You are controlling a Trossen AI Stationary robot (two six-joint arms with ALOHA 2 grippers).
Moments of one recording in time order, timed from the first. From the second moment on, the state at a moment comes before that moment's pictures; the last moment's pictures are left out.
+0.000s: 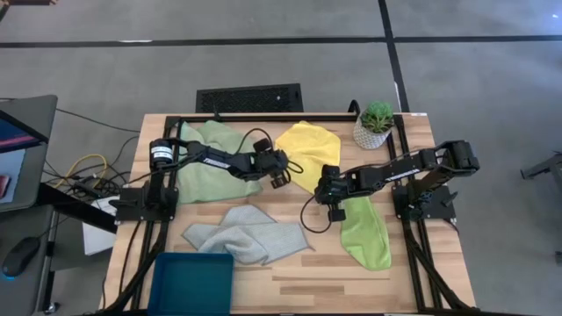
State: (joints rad) left arm 0.21 2.00 1.12 0.00 -0.51 0.06; right arm 0.03 1.55 0.70 -0.26 0.11 -0.21
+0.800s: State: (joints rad) left arm 0.19 1.96 1.11 -0.02 -0.51 -0.10; right arm 0.04 1.51 0.70 -0.30 0.17 -0.17
